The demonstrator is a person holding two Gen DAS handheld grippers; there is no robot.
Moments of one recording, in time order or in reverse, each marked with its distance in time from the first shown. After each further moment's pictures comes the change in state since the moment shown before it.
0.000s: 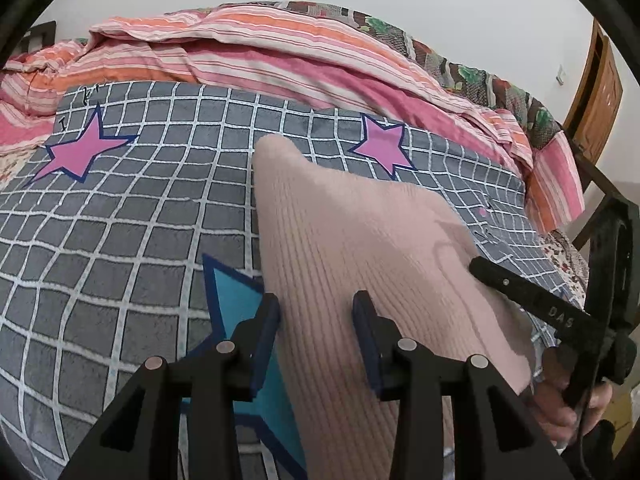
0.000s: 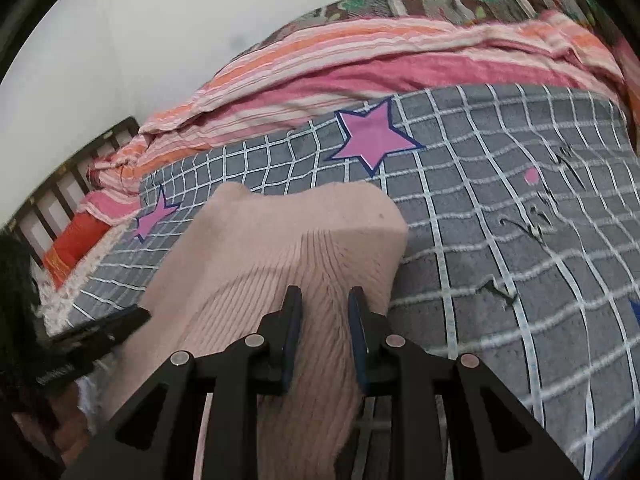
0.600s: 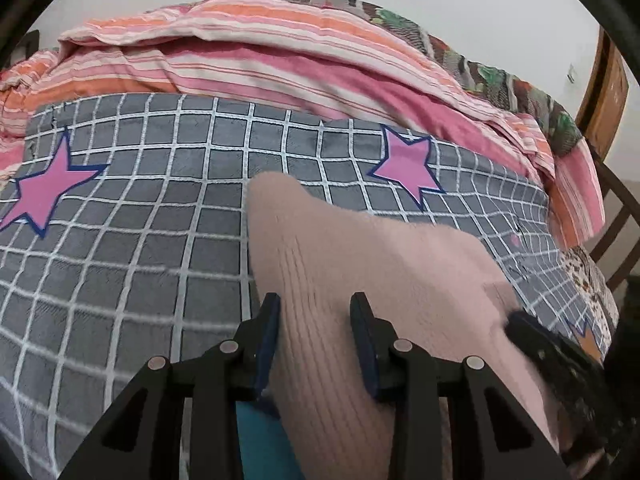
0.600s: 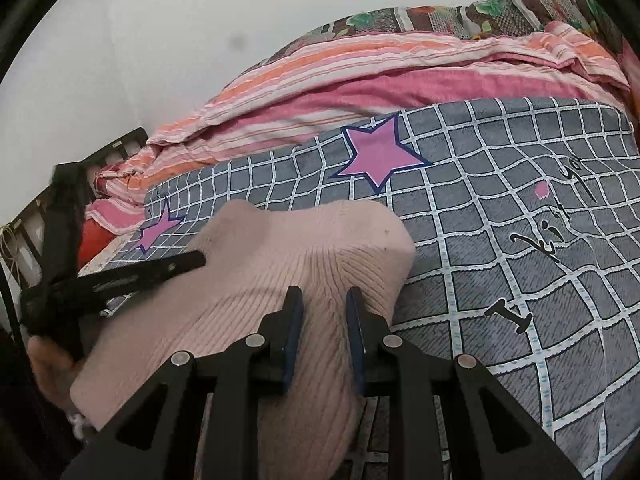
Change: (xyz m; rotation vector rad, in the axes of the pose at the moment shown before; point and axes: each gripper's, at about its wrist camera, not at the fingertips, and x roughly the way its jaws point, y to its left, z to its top) left arm 0.058 0.010 0.055 0.031 0.006 0.030; right arm 0.014 -0.003 -0.001 -0.054 -0.093 0.028
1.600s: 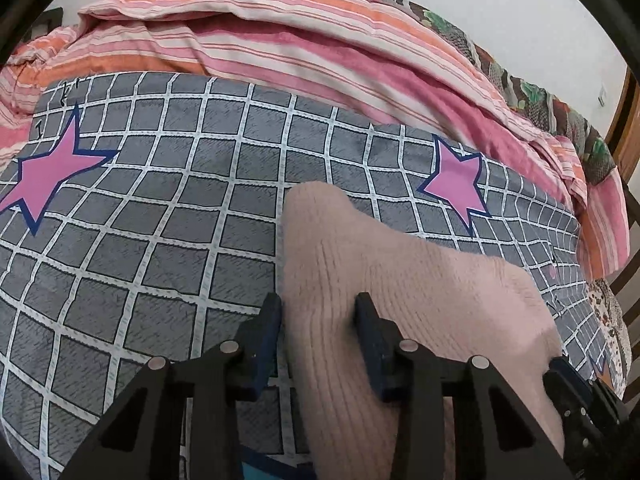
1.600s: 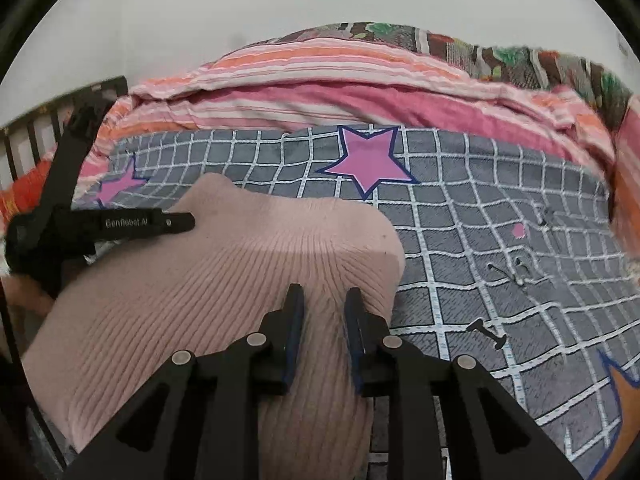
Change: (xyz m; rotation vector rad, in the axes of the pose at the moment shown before) left arm 0.041 0.026 0.017 -0.089 -0.005 0.059; right arm 0.007 0.032 -0.006 -0.177 0.010 -0.204
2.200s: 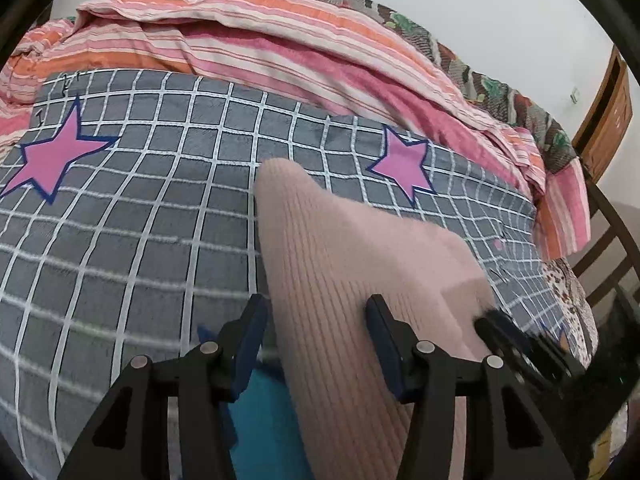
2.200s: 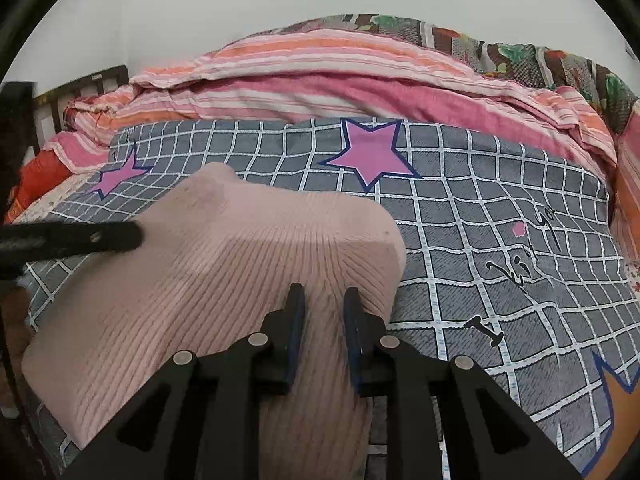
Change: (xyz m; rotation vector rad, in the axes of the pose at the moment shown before) left arm -0.048 -0.005 -0.015 -0.002 0.060 -0.115; right arm -0.002 0.006 0.002 -0.030 0.036 -0.019
